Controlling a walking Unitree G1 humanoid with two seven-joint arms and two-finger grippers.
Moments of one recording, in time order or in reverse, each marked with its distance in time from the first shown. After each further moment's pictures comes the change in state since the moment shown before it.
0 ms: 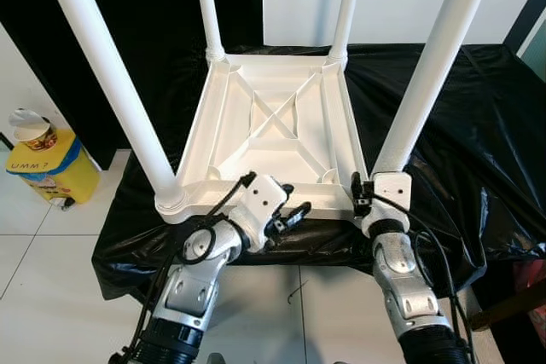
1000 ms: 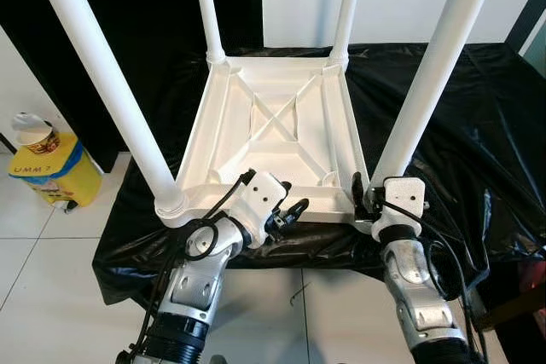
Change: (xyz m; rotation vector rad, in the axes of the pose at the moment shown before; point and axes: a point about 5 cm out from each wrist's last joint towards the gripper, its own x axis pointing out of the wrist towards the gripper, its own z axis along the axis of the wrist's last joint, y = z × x) left arm 0.003 0.007 -0.005 -0.006 0.009 0.031; right arm -0.011 -0.019 0.009 -0.006 -0.098 0.170
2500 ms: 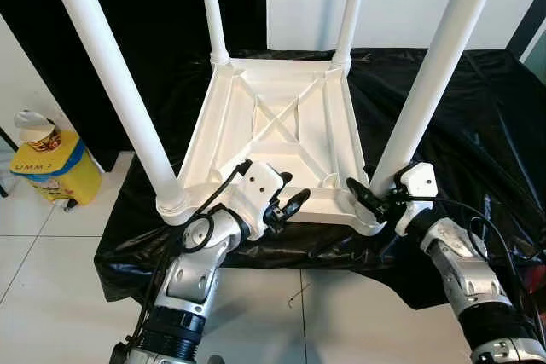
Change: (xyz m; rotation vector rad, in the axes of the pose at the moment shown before) left arm 0.001 0.003 0.012 -0.017 -0.043 -0.014; right arm 0.021 -0.028 -0.007 0.017 0.043 0.547
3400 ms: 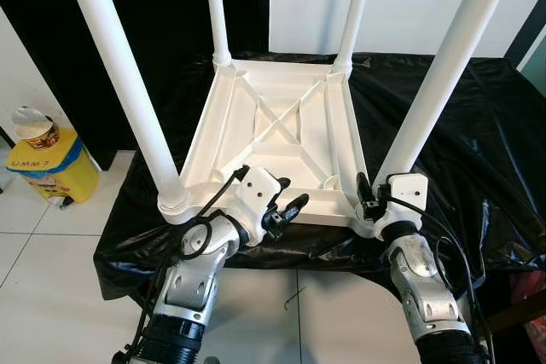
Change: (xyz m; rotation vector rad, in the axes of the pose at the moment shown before) left arm -0.006 -0.001 -0.004 -0.029 0.009 0.017; right arm 0.006 0.033 -0.001 0.088 0.007 -0.574
